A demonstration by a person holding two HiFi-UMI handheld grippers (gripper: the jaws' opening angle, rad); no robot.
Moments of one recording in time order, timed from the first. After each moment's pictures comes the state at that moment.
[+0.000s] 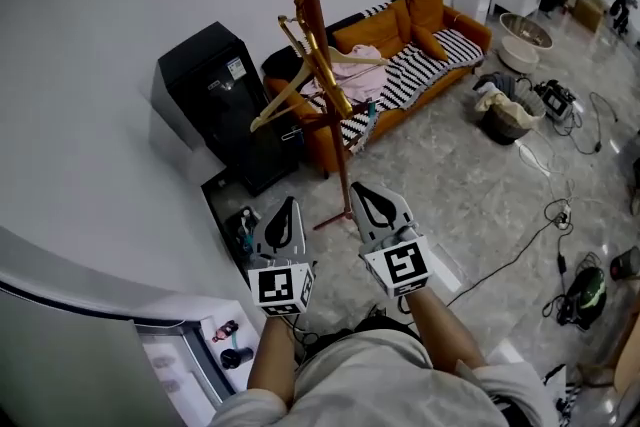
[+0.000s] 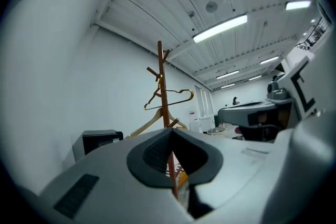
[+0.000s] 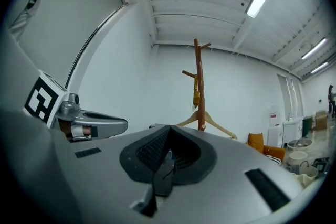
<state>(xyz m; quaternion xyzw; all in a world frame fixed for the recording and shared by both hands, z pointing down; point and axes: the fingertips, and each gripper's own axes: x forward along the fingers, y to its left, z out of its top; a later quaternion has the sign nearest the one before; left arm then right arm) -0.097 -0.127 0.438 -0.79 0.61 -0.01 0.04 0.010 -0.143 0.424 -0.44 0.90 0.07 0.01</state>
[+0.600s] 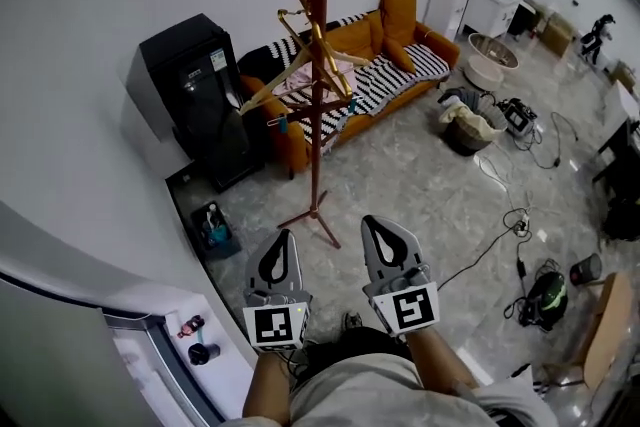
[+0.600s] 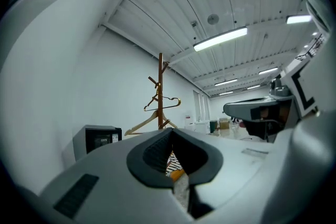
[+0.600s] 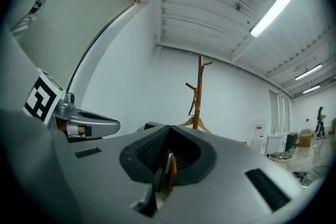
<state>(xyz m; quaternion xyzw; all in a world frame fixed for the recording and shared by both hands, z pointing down) -0.096 -0.016 0.438 -0.80 0.60 0.02 0.02 0.028 -0.023 0.396 -0.49 0.87 0.11 0.00</state>
